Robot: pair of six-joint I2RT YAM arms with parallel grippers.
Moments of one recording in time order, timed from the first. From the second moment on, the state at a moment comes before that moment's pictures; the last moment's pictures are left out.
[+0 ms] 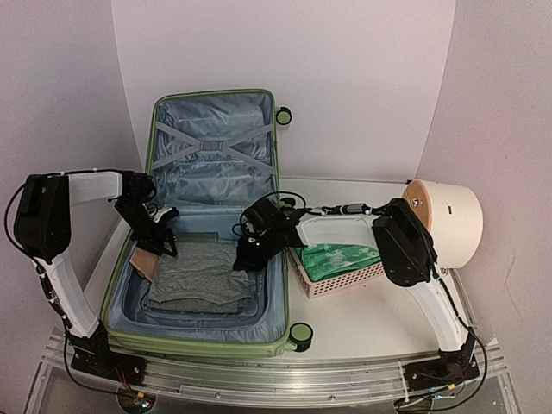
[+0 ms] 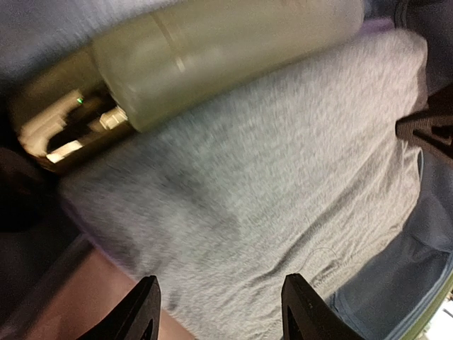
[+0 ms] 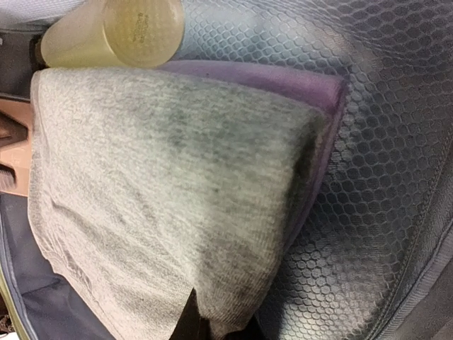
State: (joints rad) left arm -0.14 1.81 1.27 -1.00 0.41 0.20; right arm 0.92 2.42 1.90 -0.42 -0.32 0.79
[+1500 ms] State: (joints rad) left arm -0.14 1.83 1.34 -0.88 0.44 0.44; right arm 0.85 2.49 2.11 -0.40 -0.32 0.28
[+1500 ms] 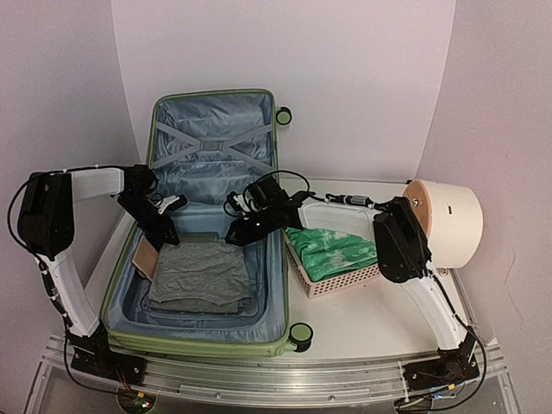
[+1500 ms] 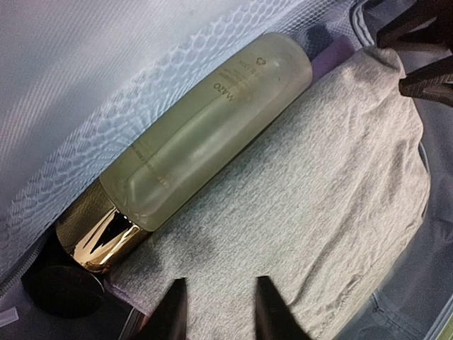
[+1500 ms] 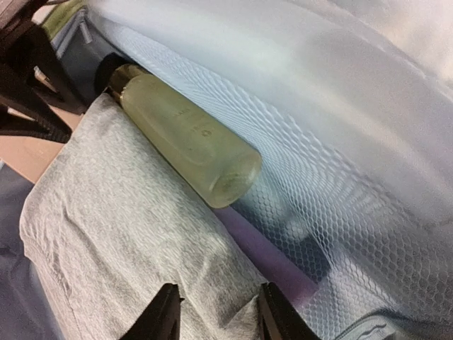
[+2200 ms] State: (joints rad) left arm -0.24 1.95 1.40 -0.78 0.74 0.79; right arm 0.85 2.50 2.07 -0.41 -0.35 0.21
